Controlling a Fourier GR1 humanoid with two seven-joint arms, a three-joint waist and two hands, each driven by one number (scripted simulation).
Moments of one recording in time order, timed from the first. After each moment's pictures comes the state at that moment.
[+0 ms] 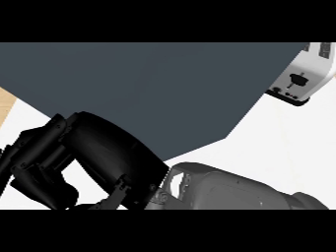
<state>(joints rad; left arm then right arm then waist) 0.44 0.77 -0.06 -1.92 0.82 -0.19 -0.51 -0.97 0.00 0.68 -1.67 -0.62 -0.40 0.44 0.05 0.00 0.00</state>
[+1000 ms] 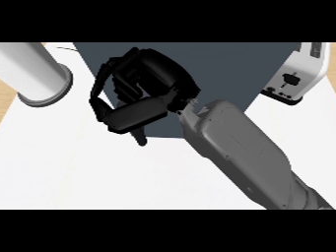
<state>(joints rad) 0.48 0.72 0.06 -1.99 0.83 -0.21 -0.40 -0.95 -0.05 0.44 -1.28 -0.61 -0.02 0.23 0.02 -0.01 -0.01</state>
